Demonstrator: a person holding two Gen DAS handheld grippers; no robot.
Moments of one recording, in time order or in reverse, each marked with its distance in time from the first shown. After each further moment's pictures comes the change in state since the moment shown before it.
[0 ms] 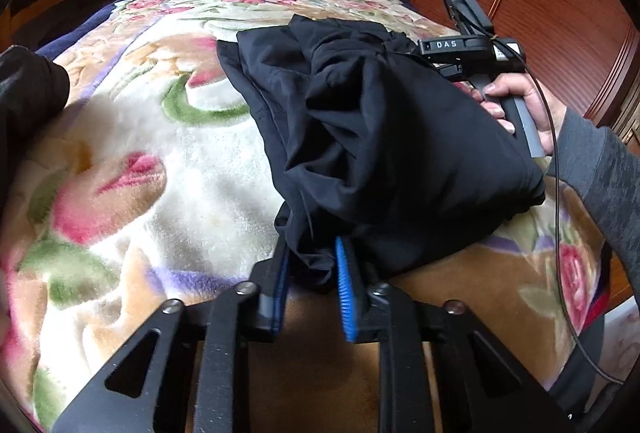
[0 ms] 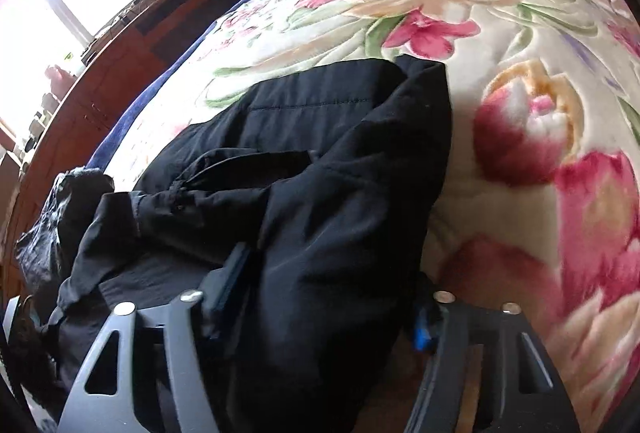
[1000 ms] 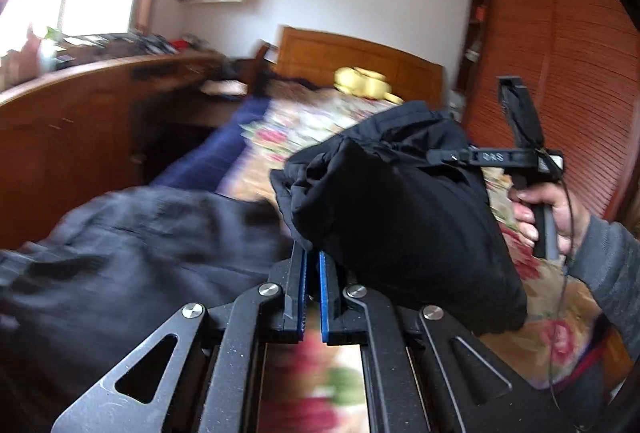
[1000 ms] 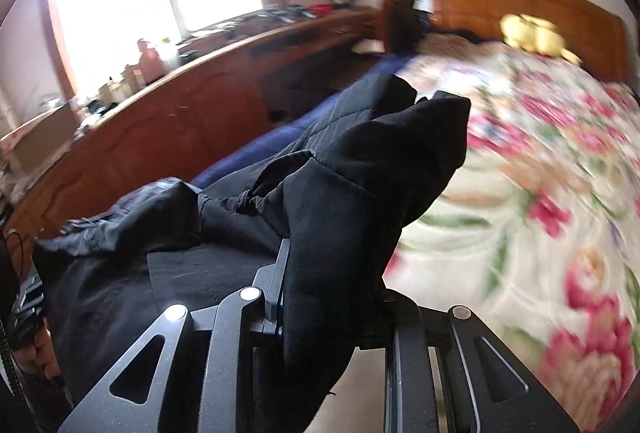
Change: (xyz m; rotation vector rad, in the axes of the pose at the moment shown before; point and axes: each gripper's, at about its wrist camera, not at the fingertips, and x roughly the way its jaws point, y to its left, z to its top) left arm -0.252 0.129 0.000 -0.096 -0.460 0.264; right arm -0.072 0.243 0.012 -0.333 -0.258 0.084
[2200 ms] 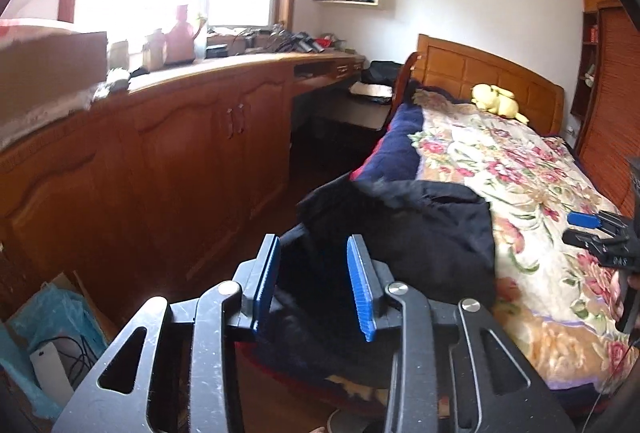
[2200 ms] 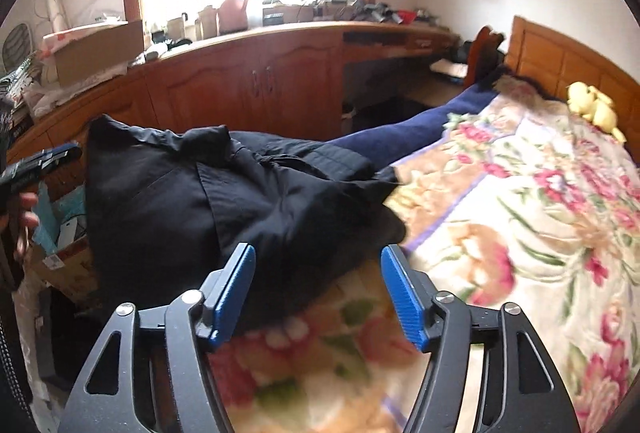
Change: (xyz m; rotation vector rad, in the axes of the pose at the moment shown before) left arm -0.102 0.135 -0.001 -0.111 0.020 0.395; right arm 0.038 0.127 -0.048 -0.229 0.006 -0.032
